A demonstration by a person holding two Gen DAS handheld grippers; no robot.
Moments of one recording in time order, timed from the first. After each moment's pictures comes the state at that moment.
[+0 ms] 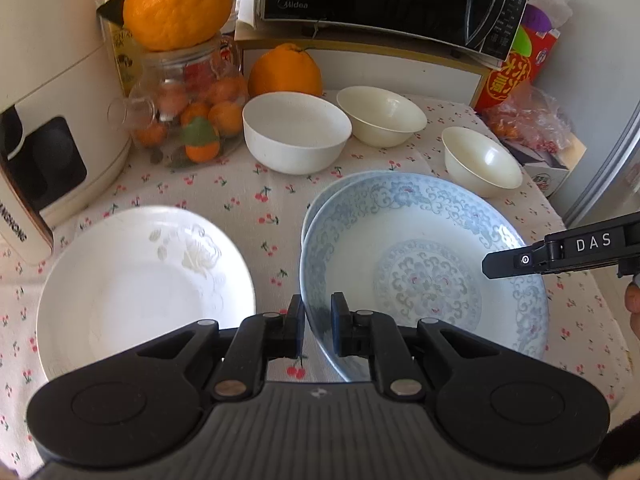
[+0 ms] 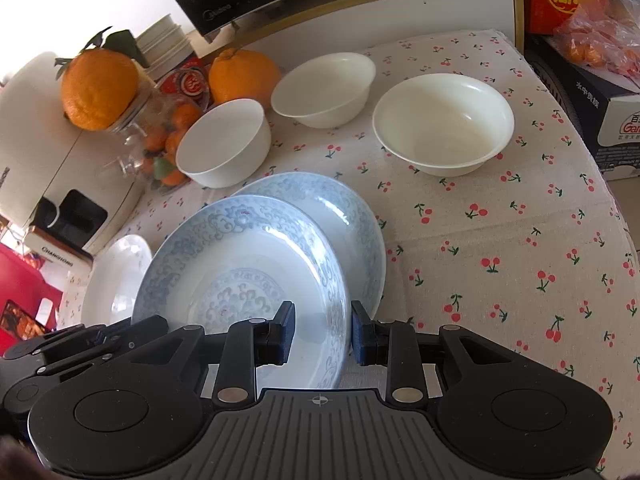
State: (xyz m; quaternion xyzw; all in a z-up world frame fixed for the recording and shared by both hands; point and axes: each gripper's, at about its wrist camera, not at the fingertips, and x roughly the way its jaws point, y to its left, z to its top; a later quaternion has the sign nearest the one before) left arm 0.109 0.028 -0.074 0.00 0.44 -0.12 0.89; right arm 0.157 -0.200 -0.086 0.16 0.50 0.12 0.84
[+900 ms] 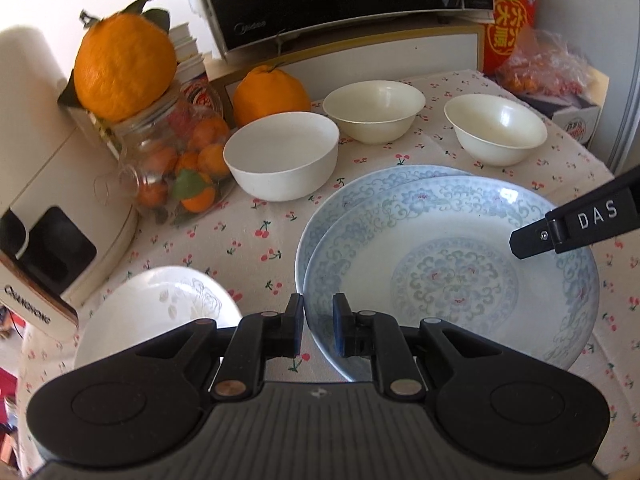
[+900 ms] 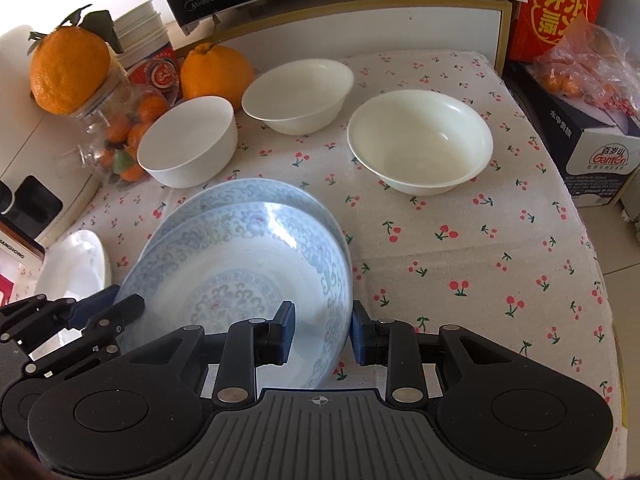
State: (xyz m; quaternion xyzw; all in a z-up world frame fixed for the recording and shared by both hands) left arm 0.119 -0.023 -0.087 0.16 0.40 -0.08 0.90; right arm 0.166 -0.191 -0.092 0.09 0.50 0.07 0.86
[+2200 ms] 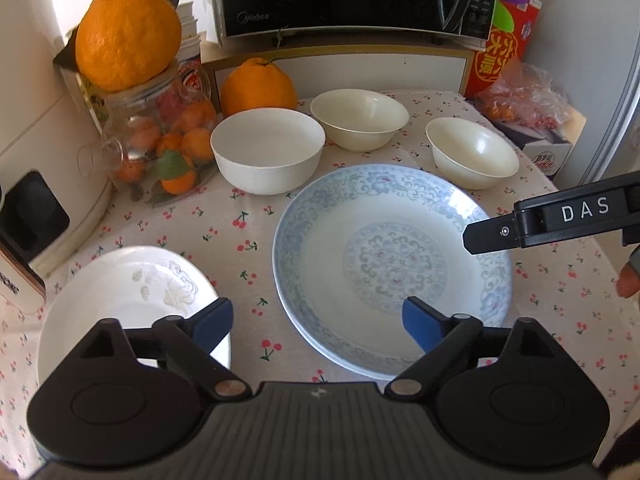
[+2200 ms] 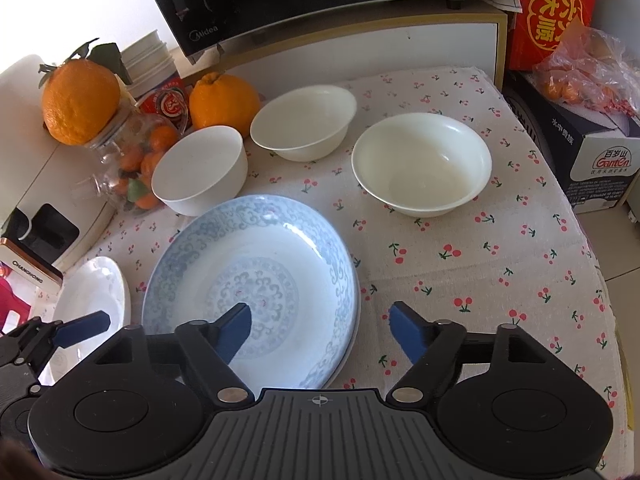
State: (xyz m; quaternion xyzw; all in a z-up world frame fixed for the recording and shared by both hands) left arm 0.114 -0.002 -0.076 0.05 0.43 -0.12 0.89; right arm 0.164 -0.196 -0.078 0.12 0.47 0.08 0.87
